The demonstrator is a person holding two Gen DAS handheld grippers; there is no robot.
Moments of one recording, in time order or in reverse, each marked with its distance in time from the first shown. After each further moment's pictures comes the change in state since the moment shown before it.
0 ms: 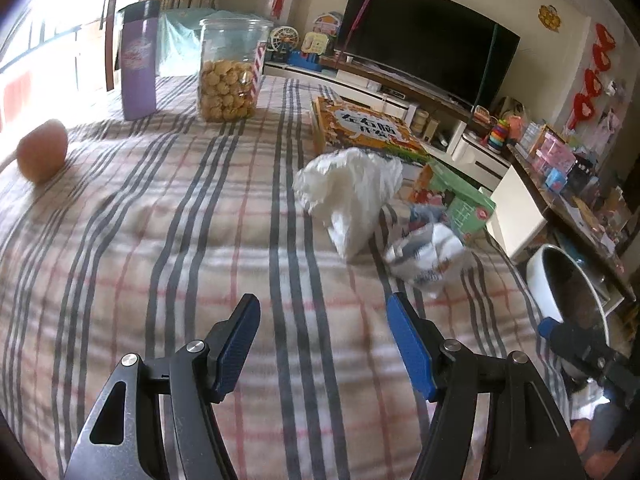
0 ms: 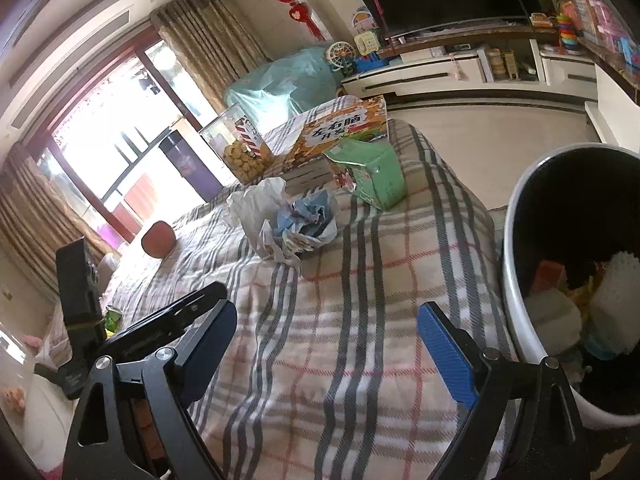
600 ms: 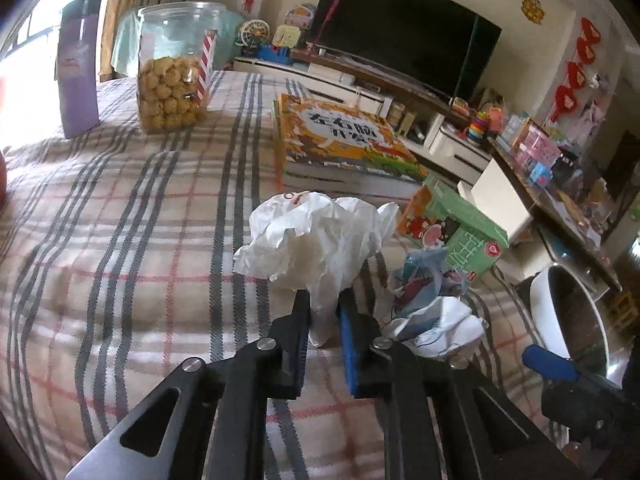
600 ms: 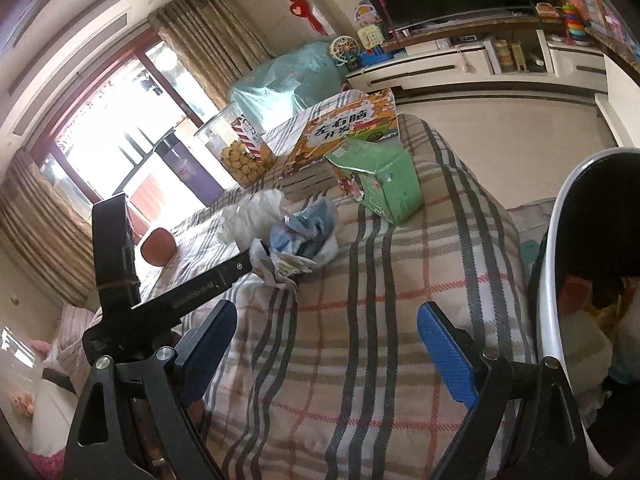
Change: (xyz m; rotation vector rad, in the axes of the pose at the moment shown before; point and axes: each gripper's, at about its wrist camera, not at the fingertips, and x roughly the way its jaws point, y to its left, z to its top) left arm 0.069 -0.005 0.036 0.024 0.017 -0.100; right arm 0.028 -0.005 0.017 0.017 0.020 0.031
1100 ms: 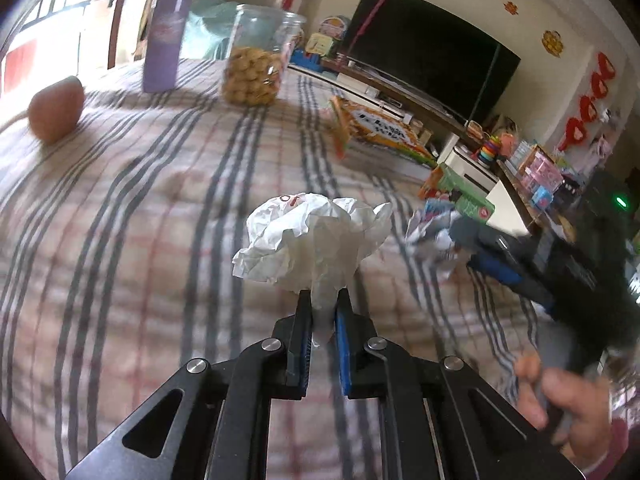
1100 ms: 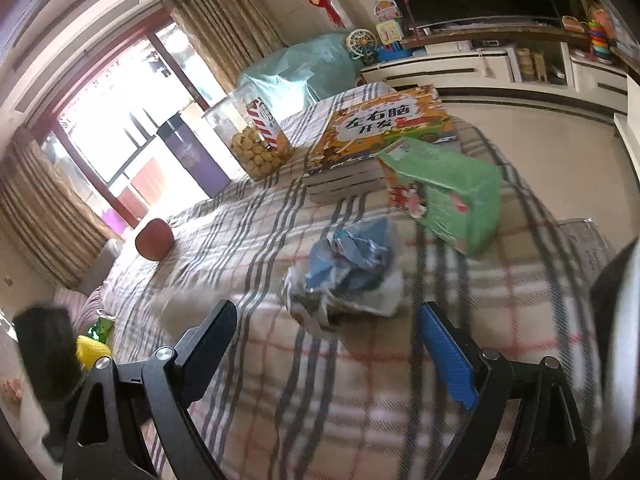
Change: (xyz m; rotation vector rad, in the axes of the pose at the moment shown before) left arm -0.079 0.040 -0.068 -0.119 -0.028 0.018; right arm 0.057 0.036 0.018 -0.061 0.034 -0.013
